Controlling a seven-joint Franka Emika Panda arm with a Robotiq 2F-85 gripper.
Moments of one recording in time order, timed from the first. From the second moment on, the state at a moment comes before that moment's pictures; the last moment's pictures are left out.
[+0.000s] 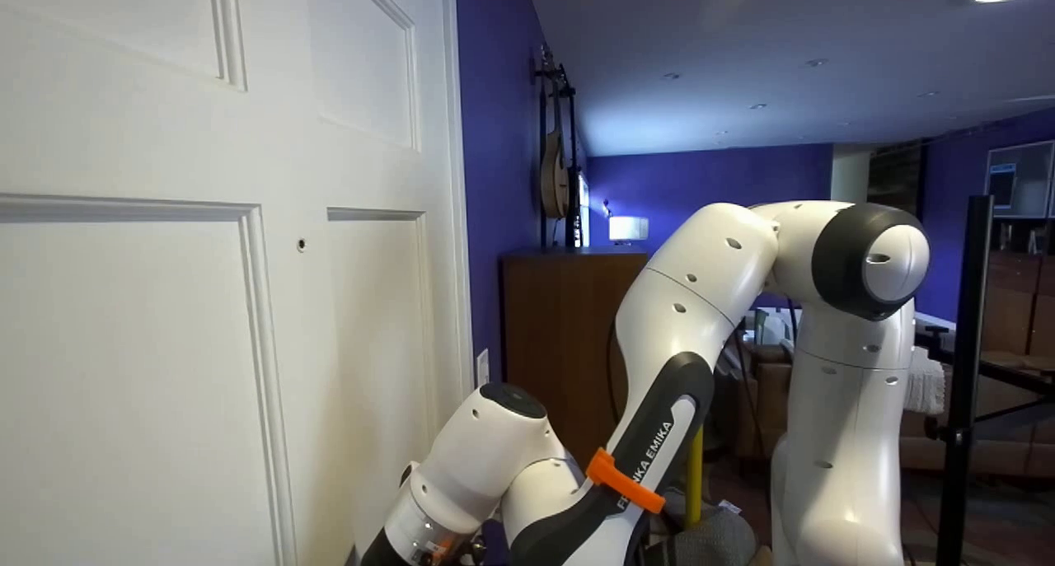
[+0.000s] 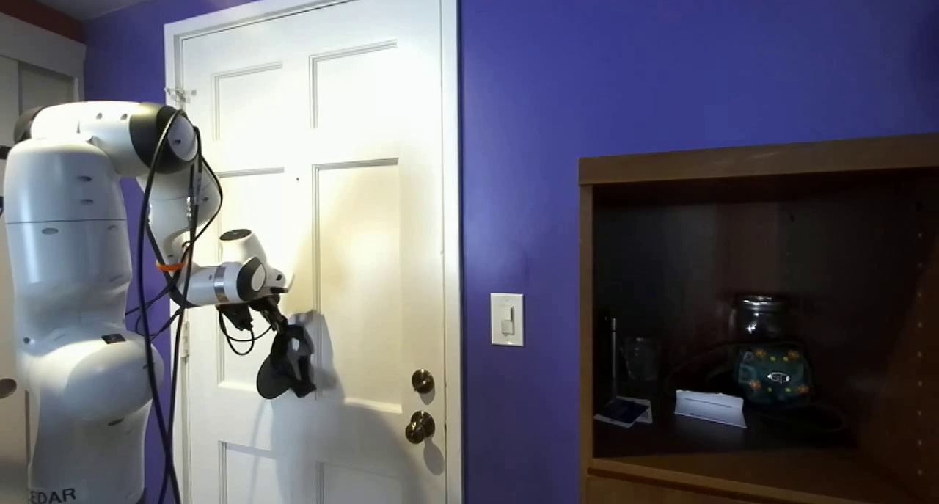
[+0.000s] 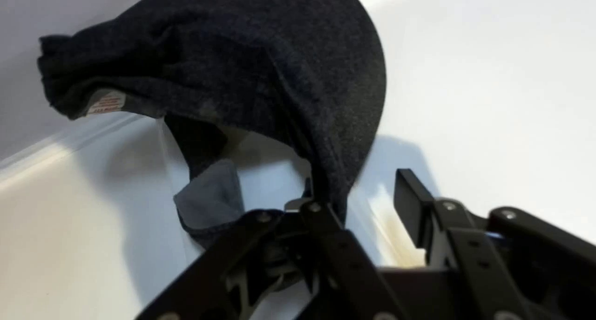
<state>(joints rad) 0.02 -0.08 0.62 -2.52 -0.04 3.11 0.80</state>
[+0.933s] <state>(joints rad) 0.06 -0.01 0.62 -2.43 0.08 3.10 0.77</state>
